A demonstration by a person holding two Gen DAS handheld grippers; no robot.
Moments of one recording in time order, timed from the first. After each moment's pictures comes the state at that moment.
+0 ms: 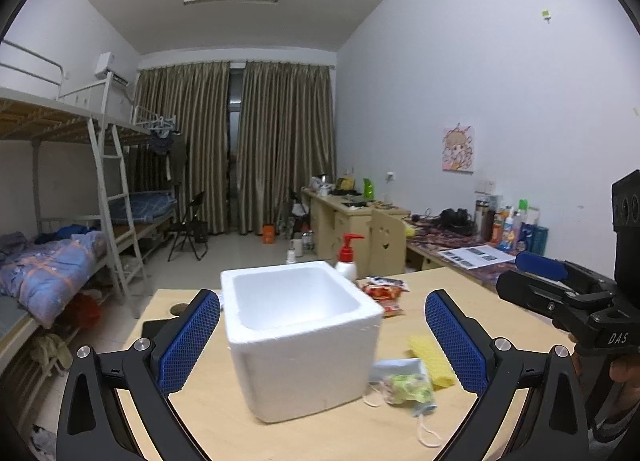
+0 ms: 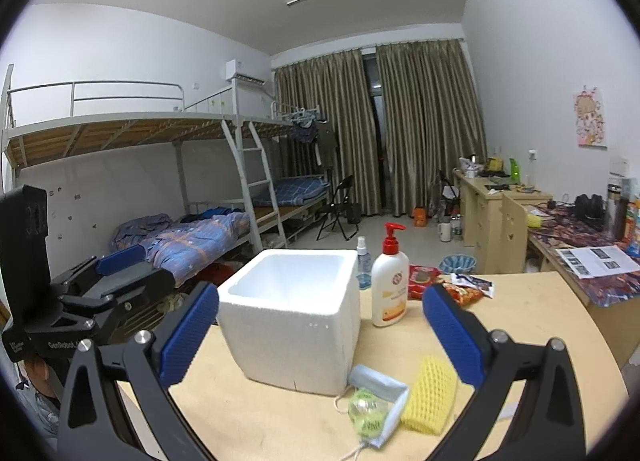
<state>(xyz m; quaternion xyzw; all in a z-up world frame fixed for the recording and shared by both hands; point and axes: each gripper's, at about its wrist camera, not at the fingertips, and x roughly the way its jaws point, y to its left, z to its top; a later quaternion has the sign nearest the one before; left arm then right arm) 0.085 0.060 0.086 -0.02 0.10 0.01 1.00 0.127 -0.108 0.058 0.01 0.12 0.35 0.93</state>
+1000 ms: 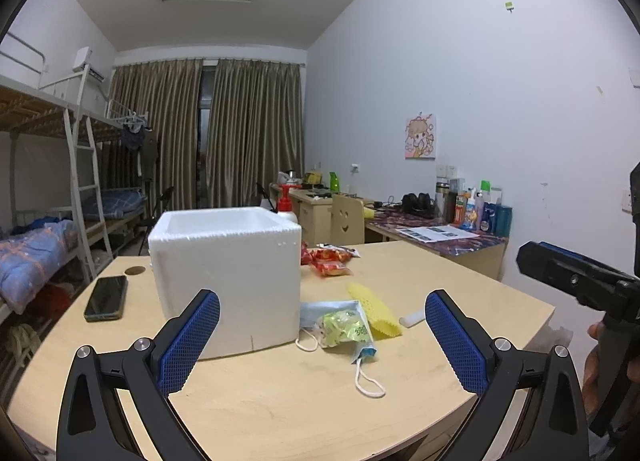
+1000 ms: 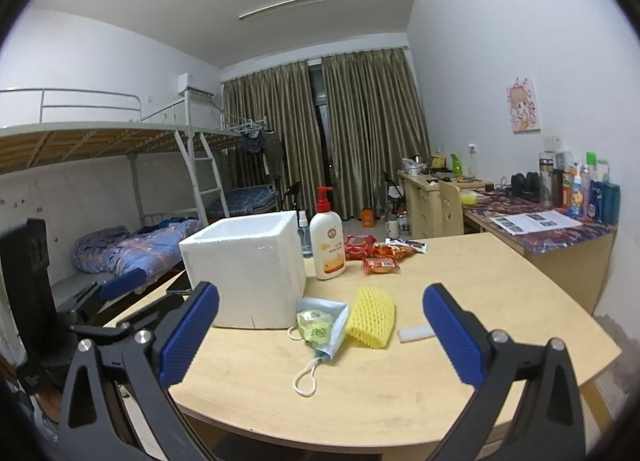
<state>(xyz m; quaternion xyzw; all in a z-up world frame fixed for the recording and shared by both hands) 0.051 -0.003 -0.004 -0.02 0.10 -0.04 0.99 0.058 -0.181 -0.018 0.04 0.11 0.26 0.96</state>
